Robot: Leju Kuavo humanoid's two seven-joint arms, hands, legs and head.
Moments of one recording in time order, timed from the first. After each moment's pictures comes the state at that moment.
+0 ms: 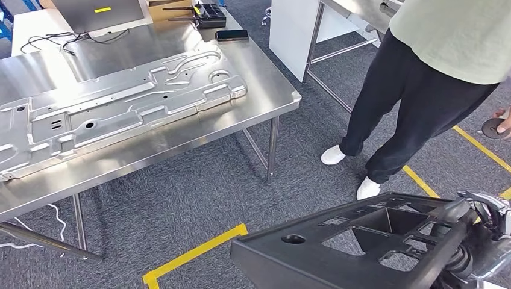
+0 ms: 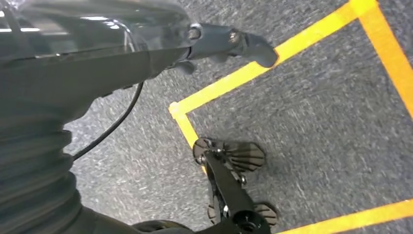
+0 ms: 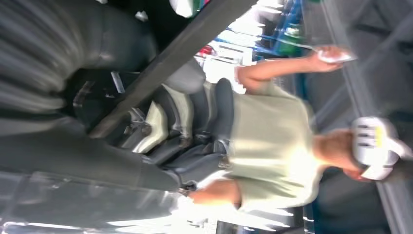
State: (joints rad) left arm -0.06 -0.07 1.05 -0.19 -0.96 -0.08 -0.34; right arm 0.32 -0.01 -0.10 -2.16 0.15 -0.54 -0.56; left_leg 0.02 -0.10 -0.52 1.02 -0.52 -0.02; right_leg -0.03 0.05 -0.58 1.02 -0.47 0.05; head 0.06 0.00
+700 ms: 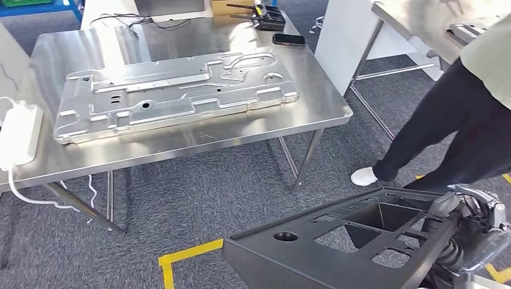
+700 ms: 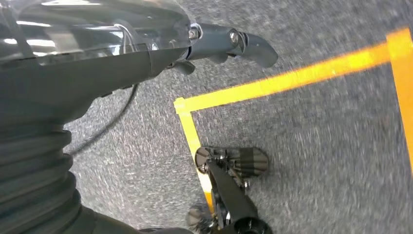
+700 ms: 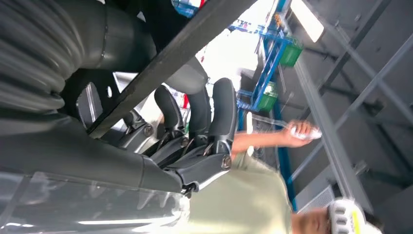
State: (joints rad) left arm -0.07 -0.08 1.05 -0.19 -0.96 -0.08 -0.34; right arm 0.32 -0.01 -0.10 -2.16 0.15 -0.54 -0.57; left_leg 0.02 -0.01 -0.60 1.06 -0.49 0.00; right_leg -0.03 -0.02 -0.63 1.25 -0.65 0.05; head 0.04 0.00
